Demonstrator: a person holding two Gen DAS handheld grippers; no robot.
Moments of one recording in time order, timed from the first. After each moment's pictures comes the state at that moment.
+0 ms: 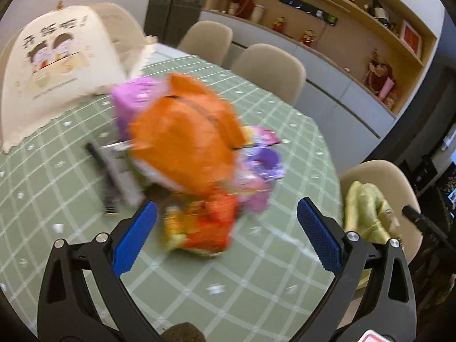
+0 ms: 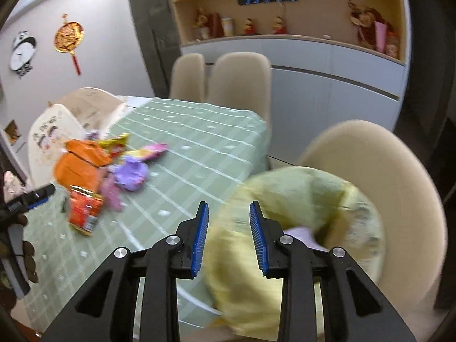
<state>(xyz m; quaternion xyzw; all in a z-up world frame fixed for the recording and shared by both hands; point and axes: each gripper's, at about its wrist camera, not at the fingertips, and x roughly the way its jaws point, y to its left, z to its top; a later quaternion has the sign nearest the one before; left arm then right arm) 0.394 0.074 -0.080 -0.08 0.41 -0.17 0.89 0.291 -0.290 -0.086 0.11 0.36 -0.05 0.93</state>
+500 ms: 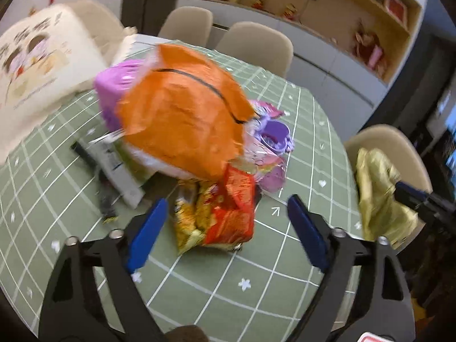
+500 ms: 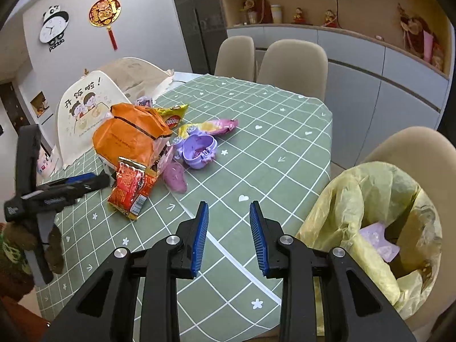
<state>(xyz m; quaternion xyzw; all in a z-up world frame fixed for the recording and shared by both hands) 0.408 0.058 -0.113 0.00 0.43 -0.23 0.87 0.318 -0.196 -0.103 0.09 0.39 0.03 0.92</state>
